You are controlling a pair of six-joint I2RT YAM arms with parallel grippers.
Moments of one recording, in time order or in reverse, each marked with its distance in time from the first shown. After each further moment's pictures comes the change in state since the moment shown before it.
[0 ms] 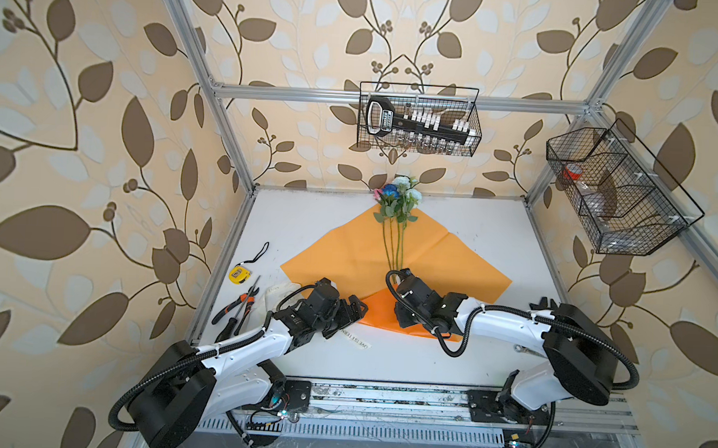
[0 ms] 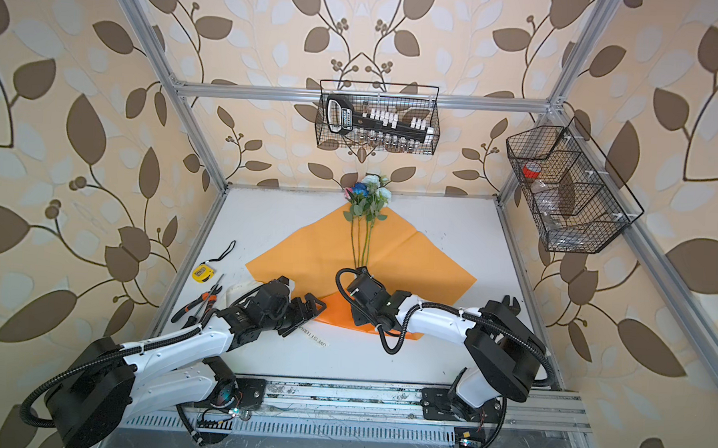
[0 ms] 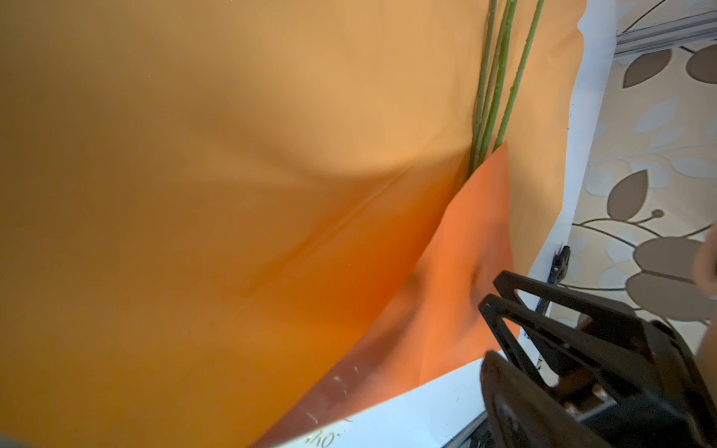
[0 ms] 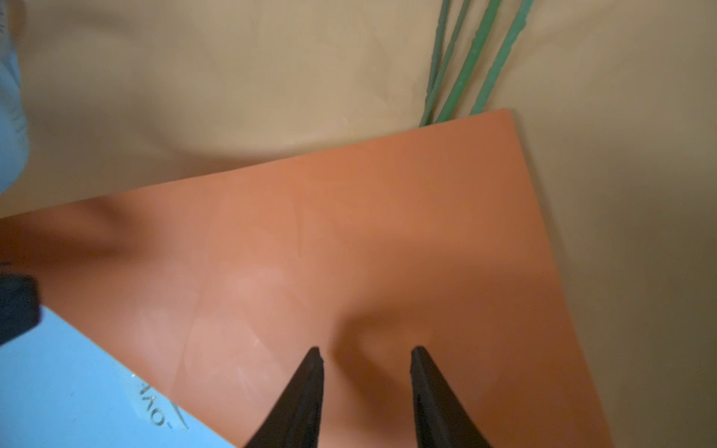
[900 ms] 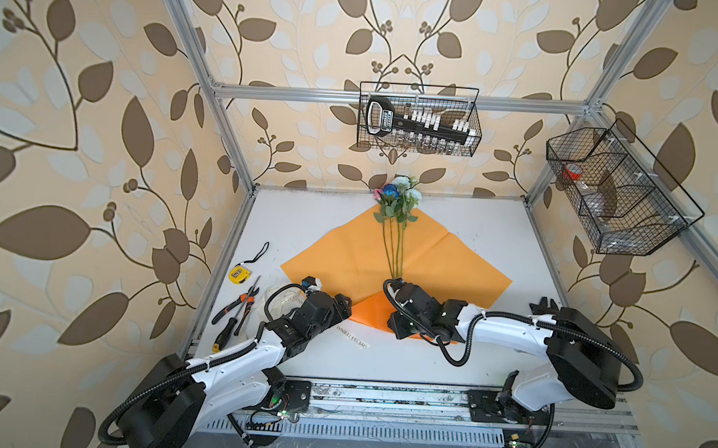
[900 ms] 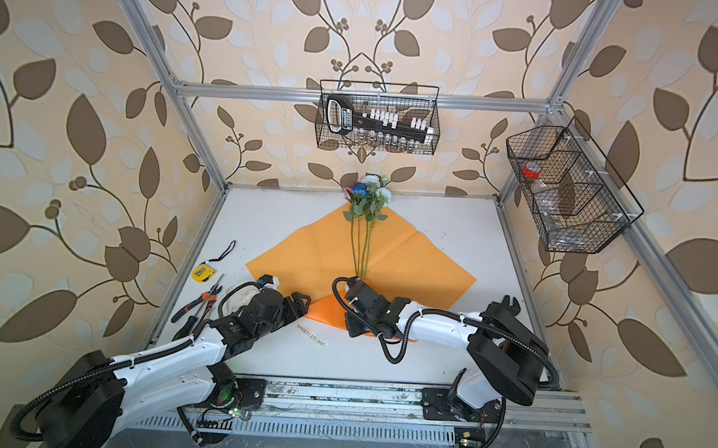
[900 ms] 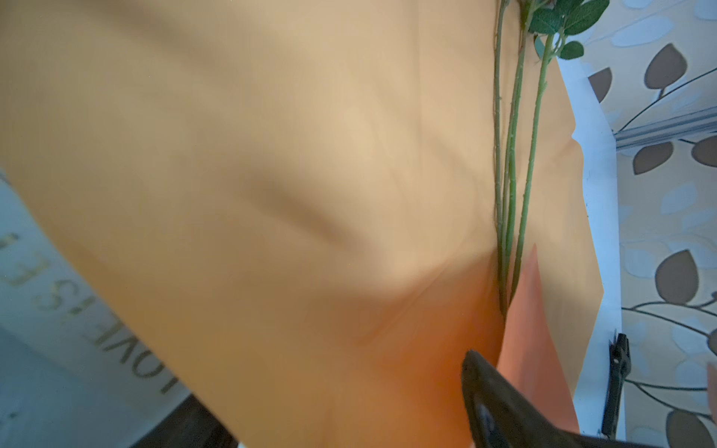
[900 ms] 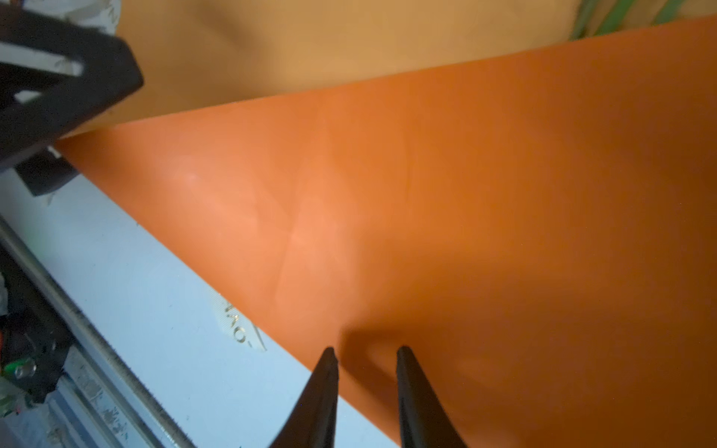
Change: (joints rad) left arm -0.003 -0.119 -0.109 0.080 -0.319 0.063; right arm 0.075 -0.008 -0.031 0.045 -0.168 0.033
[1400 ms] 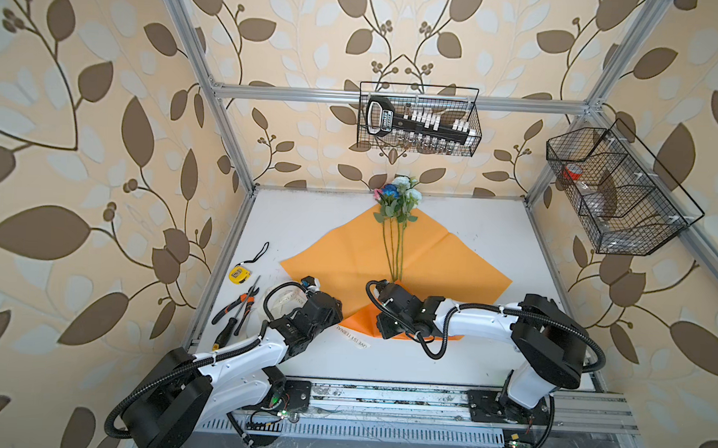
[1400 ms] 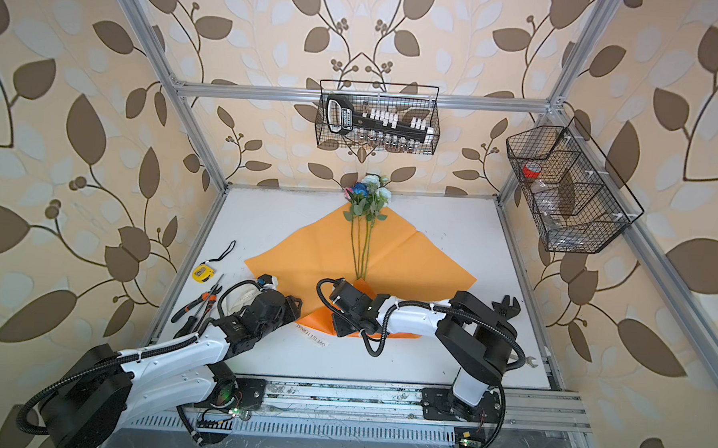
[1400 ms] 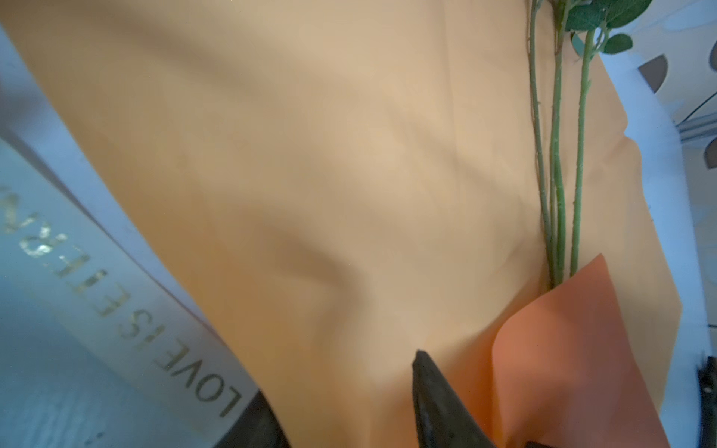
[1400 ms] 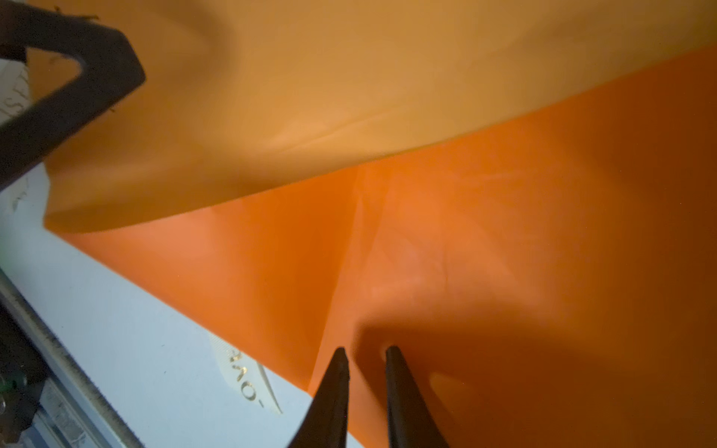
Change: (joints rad) left arm 0.000 0.055 0.007 -0.001 -0.061 0.111; right arm 0.019 0.191 0.115 0.018 -0.005 0.008
